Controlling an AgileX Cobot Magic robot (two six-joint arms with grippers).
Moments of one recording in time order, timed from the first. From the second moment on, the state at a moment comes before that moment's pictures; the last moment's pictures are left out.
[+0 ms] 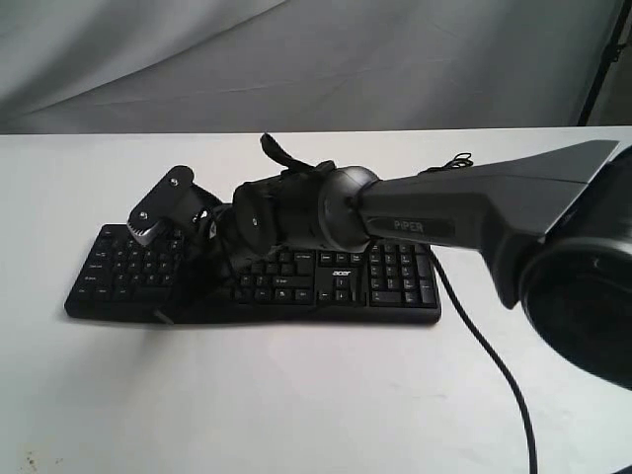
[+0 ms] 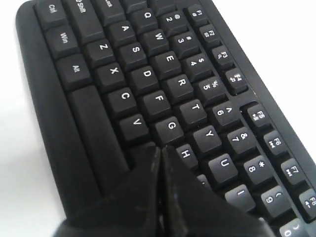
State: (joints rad) left arm -0.18 0.00 0.00 0.04 0.26 -0.02; right arm 0.81 2.31 -1.66 0.27 0.31 -0.55
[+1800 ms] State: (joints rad) left arm -0.18 0.00 0.00 0.04 0.26 -0.02; right arm 0.81 2.41 -1.83 0.28 0.36 -0.56
